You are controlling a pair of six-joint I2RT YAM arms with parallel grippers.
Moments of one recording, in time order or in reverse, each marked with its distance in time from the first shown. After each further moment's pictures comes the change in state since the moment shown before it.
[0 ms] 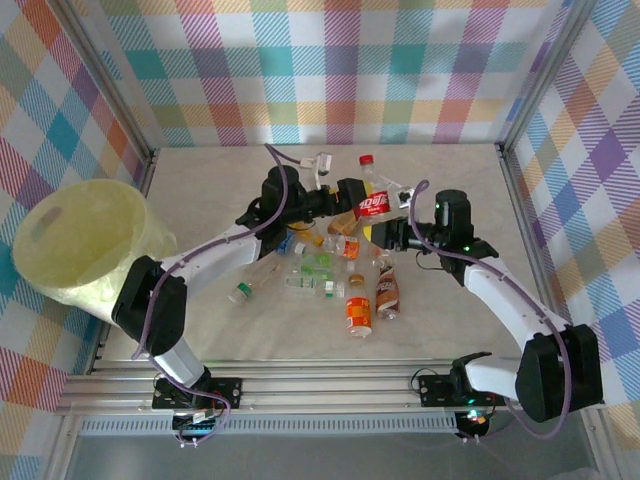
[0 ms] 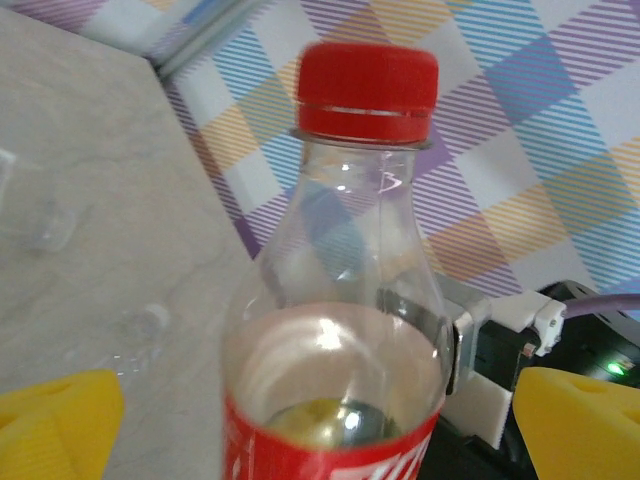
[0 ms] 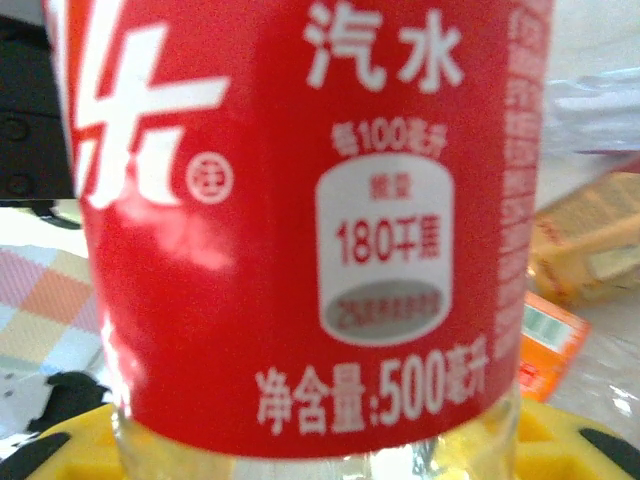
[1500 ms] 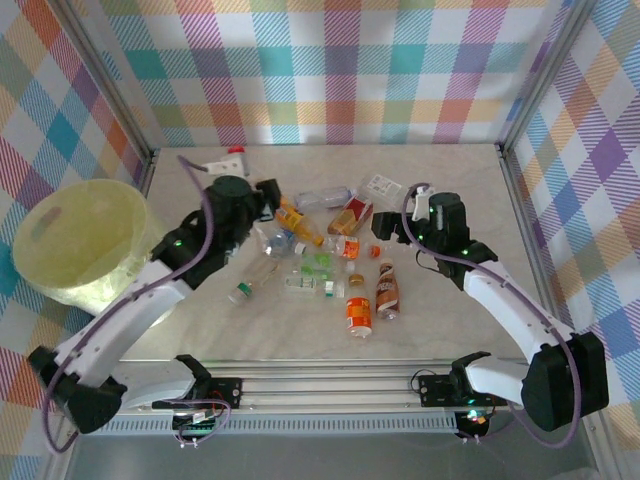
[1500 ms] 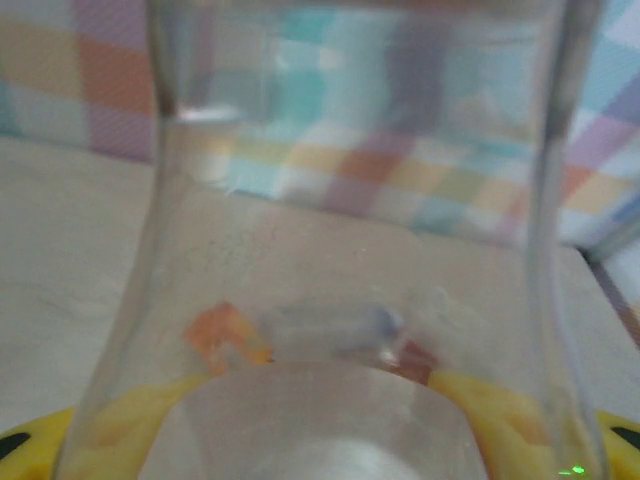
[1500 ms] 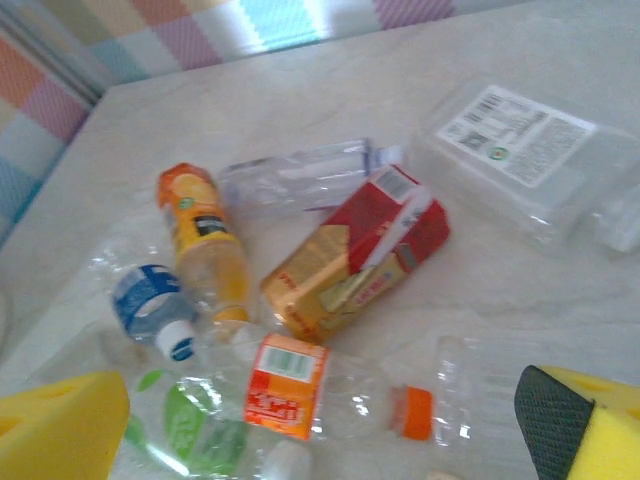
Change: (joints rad) left arm -0.043 -0.532 0.072 -0.872 -1.060 0.402; right arm 0.064 -0.051 0.010 -0.101 0.649 -0.013
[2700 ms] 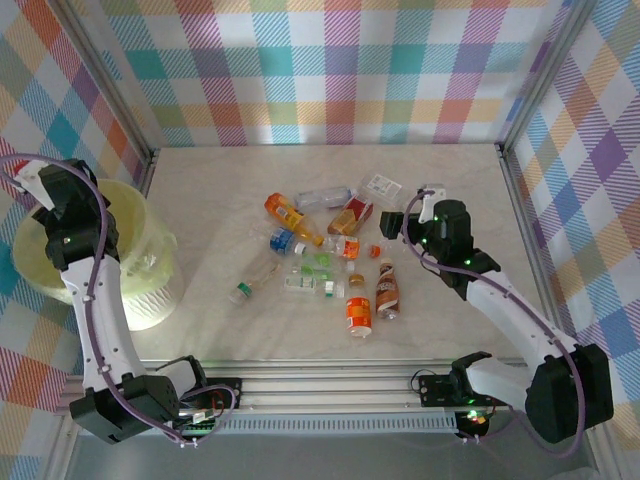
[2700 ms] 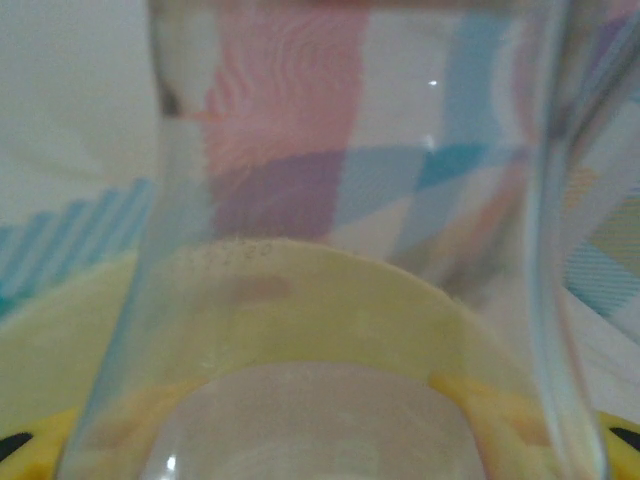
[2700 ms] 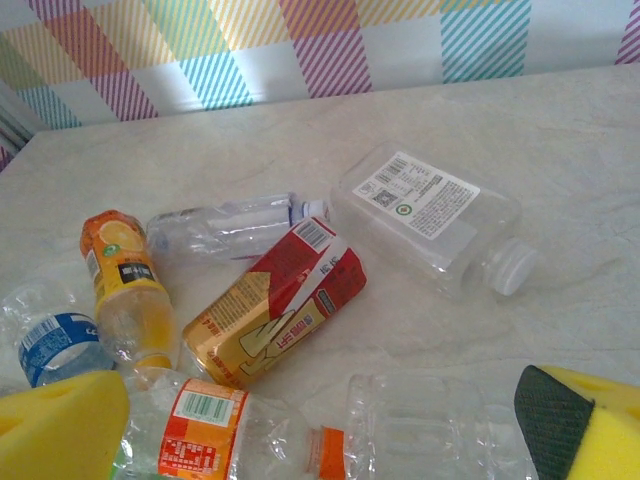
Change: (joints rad) left arm 1.068 -0.003 0.059 -0.119 0.068 0.175; right arm 0.000 -0.063 -0.071 0.097 0.149 -0.064
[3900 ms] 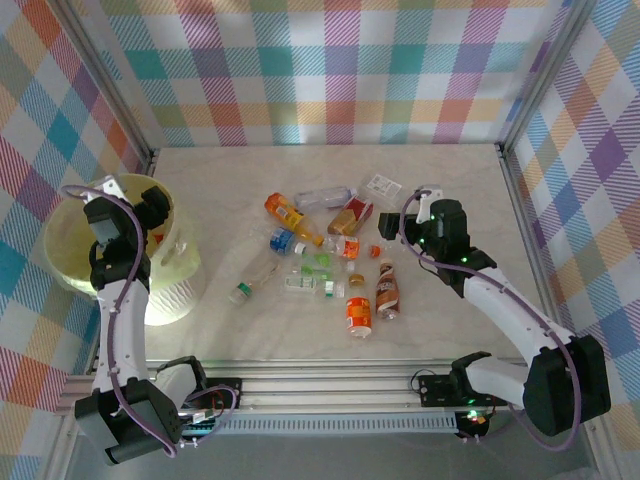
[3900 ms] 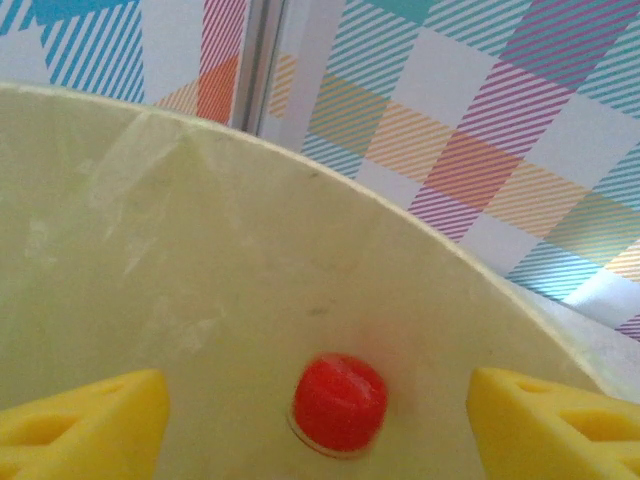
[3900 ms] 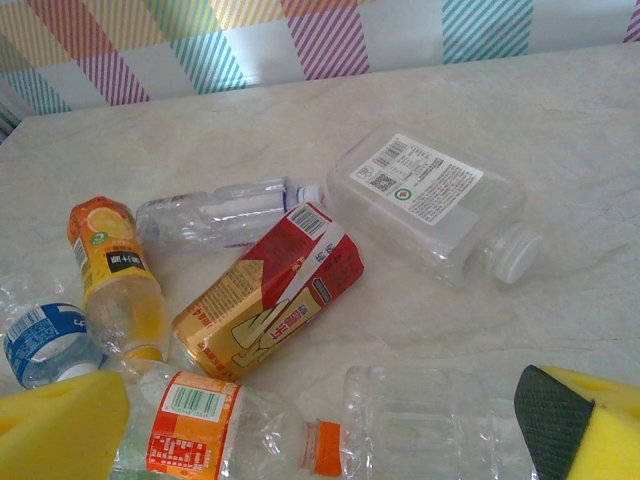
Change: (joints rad) left arm -0.073 -0.114 -0.449 0.455 0.485 0.051; right arm 0.000 0.039 0.000 0.007 -0.003 0.001
